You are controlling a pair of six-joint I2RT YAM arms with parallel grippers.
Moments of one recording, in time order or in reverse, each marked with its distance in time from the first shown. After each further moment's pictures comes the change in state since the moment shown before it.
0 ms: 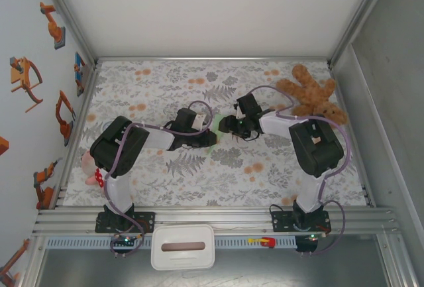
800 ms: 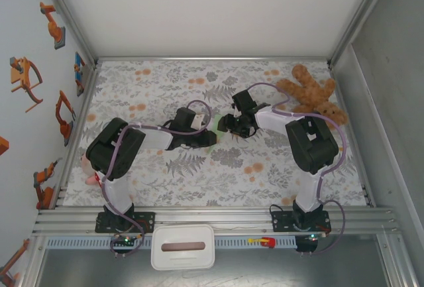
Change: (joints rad) left arm 0.001 -0.050 -0.001 -0.082 -0.026 -0.011; right arm 0.017 0.050 0.105 -0.145 0.047 0.003
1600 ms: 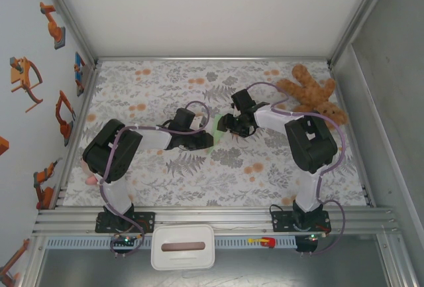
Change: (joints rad) left arm 0.000 -0.025 0.000 -0.107 -0.040 0.002; right arm 0.002 0.012 0.024 -0.029 0.003 0.000
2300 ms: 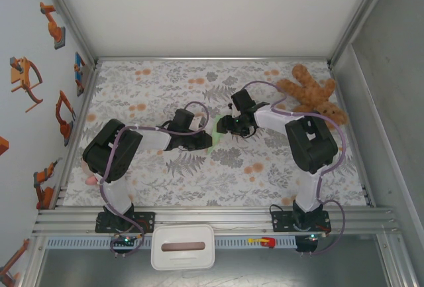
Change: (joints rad) left arm 0.005 0.004 -0.018 0.032 -0.009 -0.001; right arm 0.002 -0.008 0.001 -0.014 -0.018 -0.135
